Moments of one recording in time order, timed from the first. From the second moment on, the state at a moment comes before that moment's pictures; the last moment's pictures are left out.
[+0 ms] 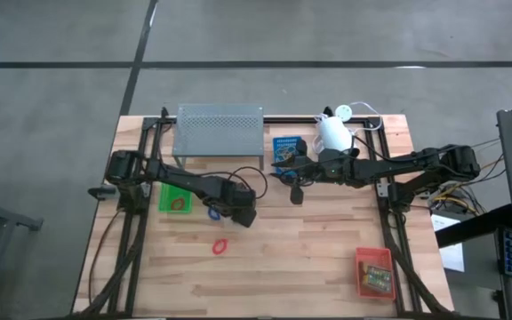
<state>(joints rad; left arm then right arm) -0.06 1.88 1.12 -0.66 0.01 -1.13 -0.09 1.36 0.70 0.47 0.08 -0.08</state>
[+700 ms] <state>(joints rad) -0.06 1.88 1.06 -0.56 0.05 -1.16 -0.09 1.36 0.70 0.47 0.08 -0.08</state>
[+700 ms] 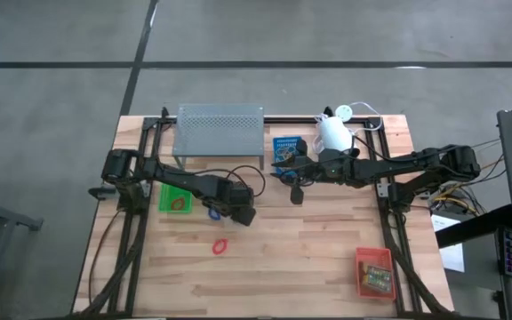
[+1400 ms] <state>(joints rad) -0.06 1.88 1.06 -0.56 0.05 -1.16 -0.09 1.36 0.70 0.47 0.08 -0.08</state>
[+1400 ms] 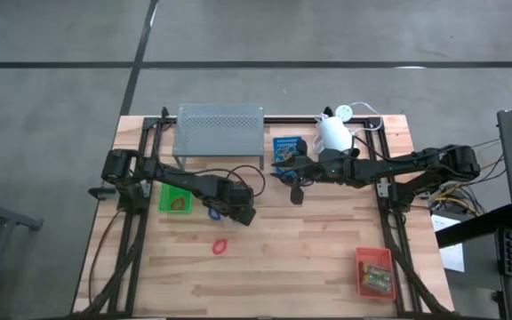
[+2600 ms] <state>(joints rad) -0.06 1.81 1.06 -0.62 0.01 -1.16 -0.09 1.36 0.70 0.47 0.08 -0.08</state>
